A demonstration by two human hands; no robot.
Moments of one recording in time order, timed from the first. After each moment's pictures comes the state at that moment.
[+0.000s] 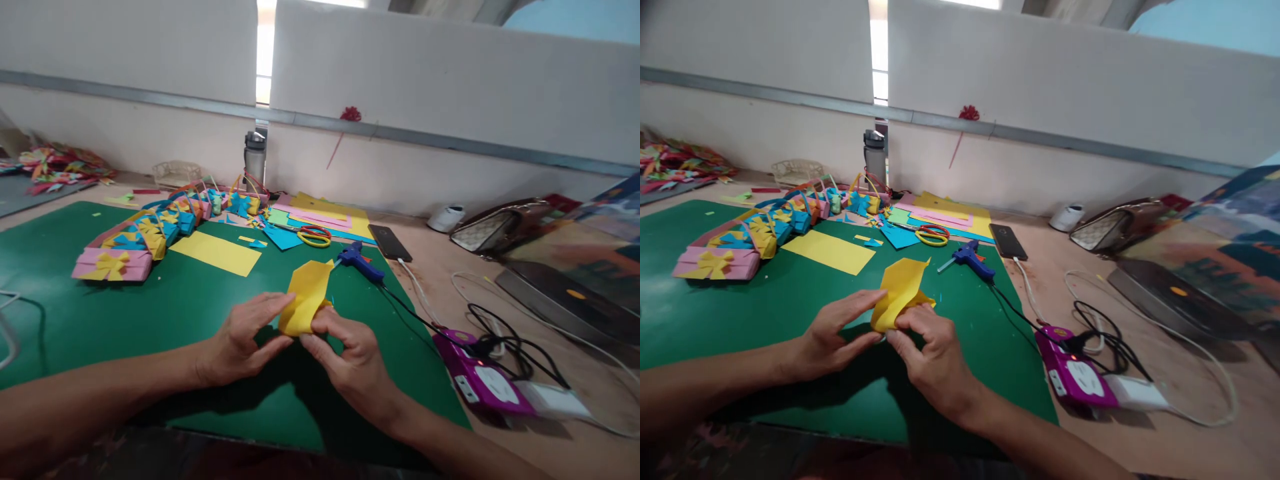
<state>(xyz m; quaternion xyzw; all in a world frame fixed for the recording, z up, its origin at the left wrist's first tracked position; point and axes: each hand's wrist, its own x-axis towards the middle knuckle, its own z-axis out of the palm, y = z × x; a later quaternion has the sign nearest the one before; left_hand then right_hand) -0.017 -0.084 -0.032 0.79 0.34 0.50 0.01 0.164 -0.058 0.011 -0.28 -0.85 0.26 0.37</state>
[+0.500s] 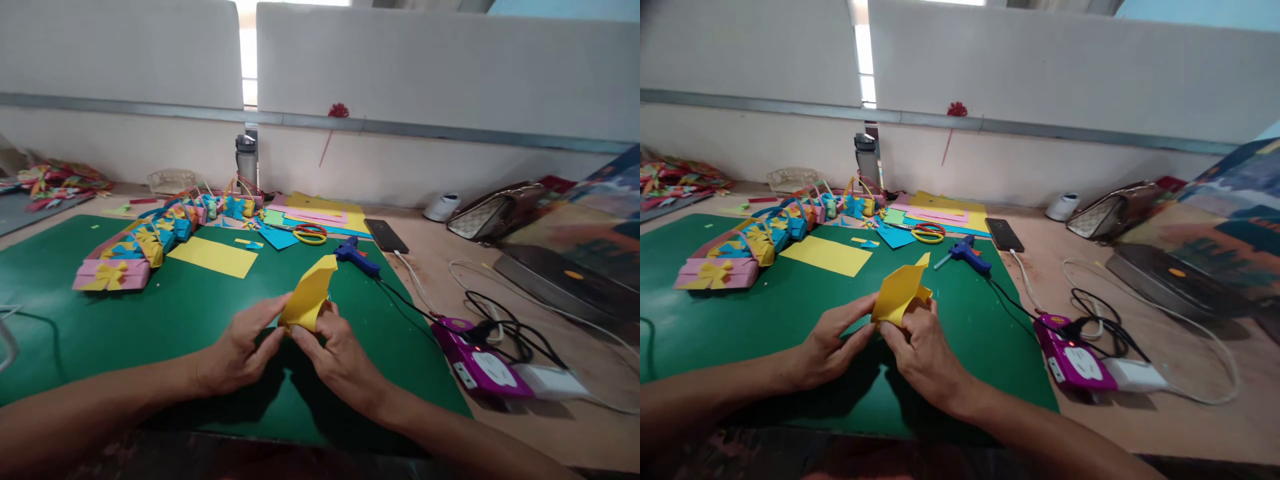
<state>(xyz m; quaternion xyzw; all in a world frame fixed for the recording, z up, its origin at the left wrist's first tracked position) -0.009 -0.093 -0.031 0.79 0.38 0.48 0.09 0.159 -0.061 0.009 -0.31 -0.85 0.26 0.33</state>
